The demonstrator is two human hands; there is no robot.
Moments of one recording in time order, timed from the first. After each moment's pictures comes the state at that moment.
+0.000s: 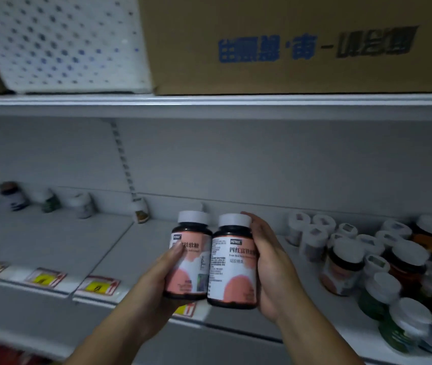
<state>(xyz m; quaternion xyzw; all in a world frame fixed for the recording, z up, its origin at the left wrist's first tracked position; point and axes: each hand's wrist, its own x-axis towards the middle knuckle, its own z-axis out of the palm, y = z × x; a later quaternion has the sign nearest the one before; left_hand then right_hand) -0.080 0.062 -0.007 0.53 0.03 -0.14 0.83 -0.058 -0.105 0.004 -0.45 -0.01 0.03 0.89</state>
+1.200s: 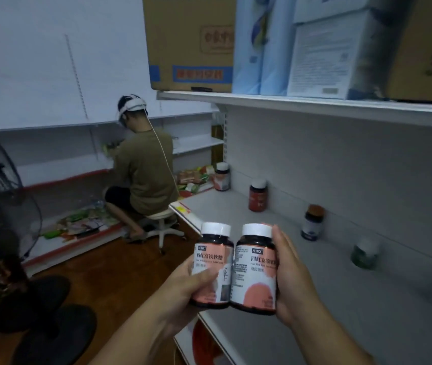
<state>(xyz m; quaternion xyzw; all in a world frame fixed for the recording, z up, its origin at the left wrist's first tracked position) -0.118 0.768 -0.025 0.54 0.14 0.13 0.82 -0.001 0.645 -0.005 -0.48 -0.16 0.30 0.81</state>
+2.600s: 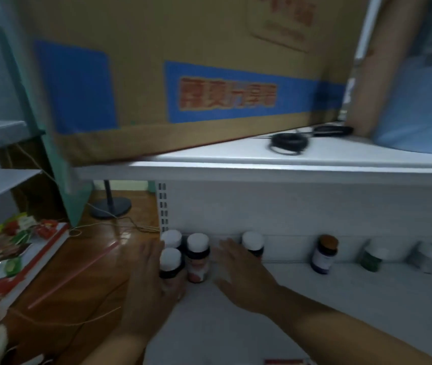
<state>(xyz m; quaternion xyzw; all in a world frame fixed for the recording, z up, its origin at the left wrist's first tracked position) 0.233 1.174 -0.059 0.91 -0.12 0.19 0.34 0.227 0.965 -0.035 -0.96 -0.17 -0.10 0.18</state>
